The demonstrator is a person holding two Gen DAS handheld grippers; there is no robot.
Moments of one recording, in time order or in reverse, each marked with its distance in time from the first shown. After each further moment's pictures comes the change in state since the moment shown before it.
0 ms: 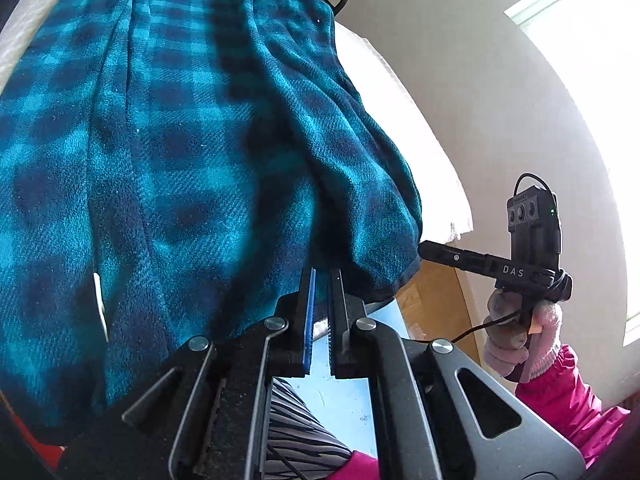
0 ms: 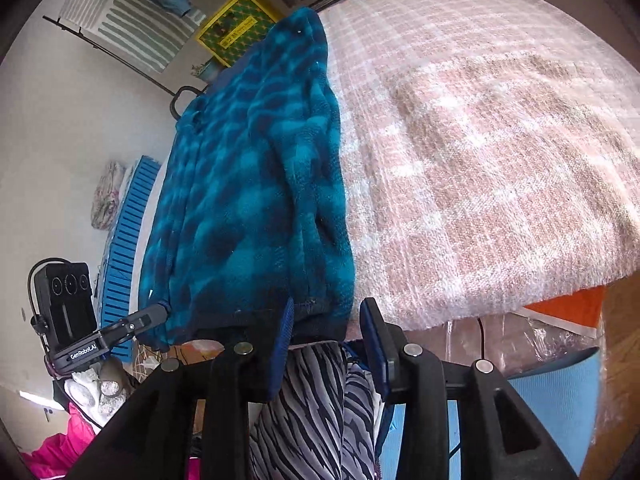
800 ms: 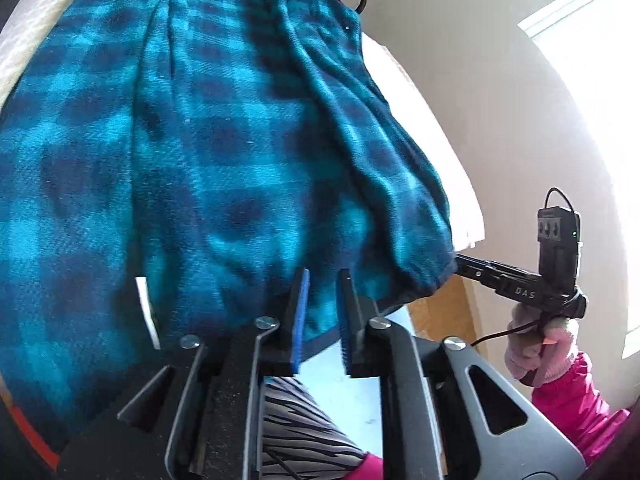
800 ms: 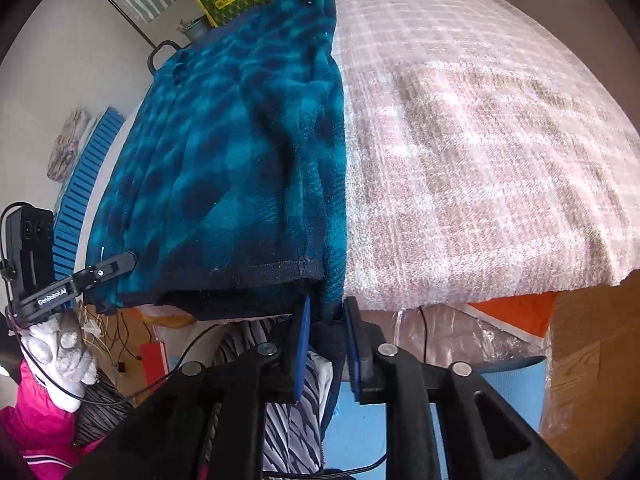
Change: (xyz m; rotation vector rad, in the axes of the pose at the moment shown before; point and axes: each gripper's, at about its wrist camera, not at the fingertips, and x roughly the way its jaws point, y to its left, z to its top) left arm -0.002 0.021 -0.008 -0.050 -0.010 -0.022; right arm -0.007 0.019 -0.009 -0.144 0.016 -0.212
